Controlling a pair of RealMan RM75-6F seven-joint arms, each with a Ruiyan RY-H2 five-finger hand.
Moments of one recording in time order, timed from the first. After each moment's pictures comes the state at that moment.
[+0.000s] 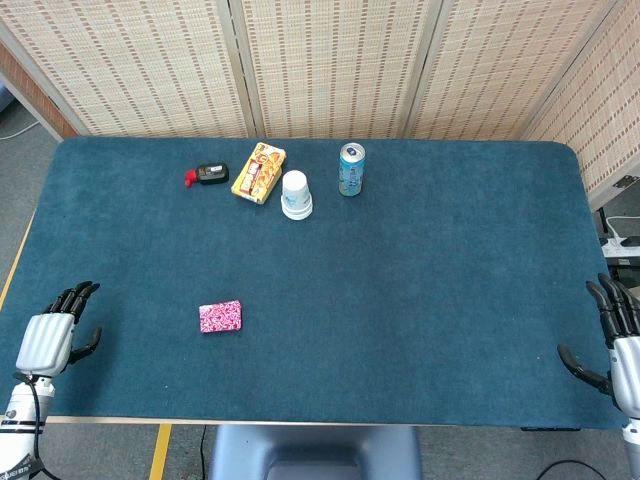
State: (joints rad) left arm -0.24 -1.33 -0.06 -1.27 1.42 1.35 -0.06; right arm -0.01 -1.09 0.07 -1.61 -1.59 1.69 0.09
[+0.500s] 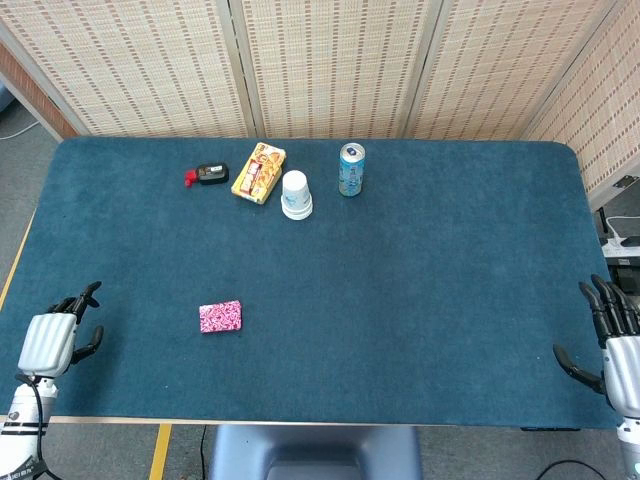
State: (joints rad) left arm -0.23 -1.34 -0.07 -1.30 1.44 1.39 -0.04; right arm 0.00 -1.11 0.08 -1.61 -1.58 1.66 0.05
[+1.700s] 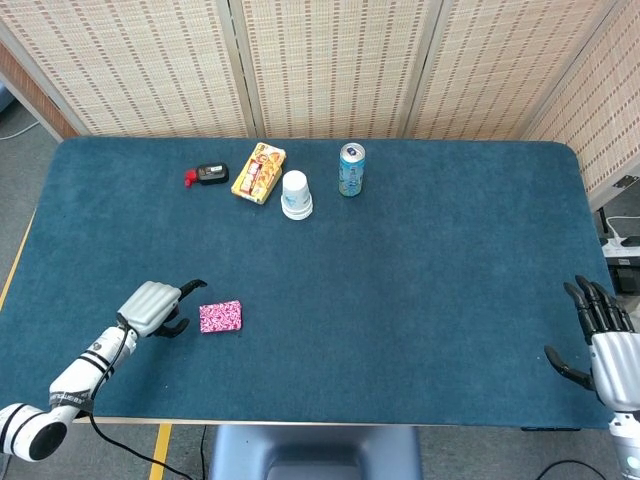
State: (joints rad) left arm -0.64 -1.16 -0.11 -1.62 1.26 0.74 0.09; right arm 0.02 -1.09 0.06 -1.63 -1.58 1.60 0.03
